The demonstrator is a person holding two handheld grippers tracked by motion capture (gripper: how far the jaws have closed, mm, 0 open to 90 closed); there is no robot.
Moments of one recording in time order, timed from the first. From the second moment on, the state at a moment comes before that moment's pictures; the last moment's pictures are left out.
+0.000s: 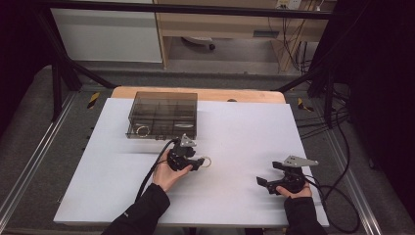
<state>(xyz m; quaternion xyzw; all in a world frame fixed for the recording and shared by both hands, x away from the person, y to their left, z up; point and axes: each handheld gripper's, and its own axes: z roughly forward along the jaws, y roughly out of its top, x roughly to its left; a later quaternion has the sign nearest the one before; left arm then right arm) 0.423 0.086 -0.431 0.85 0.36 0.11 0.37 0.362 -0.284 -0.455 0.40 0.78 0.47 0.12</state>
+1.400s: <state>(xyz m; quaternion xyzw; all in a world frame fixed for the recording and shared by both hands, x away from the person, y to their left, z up) 0.434 0.072 -0.447 0.86 0.34 0.14 0.34 0.362 -0.285 -0.455 0.40 0.78 0.47 0.12</state>
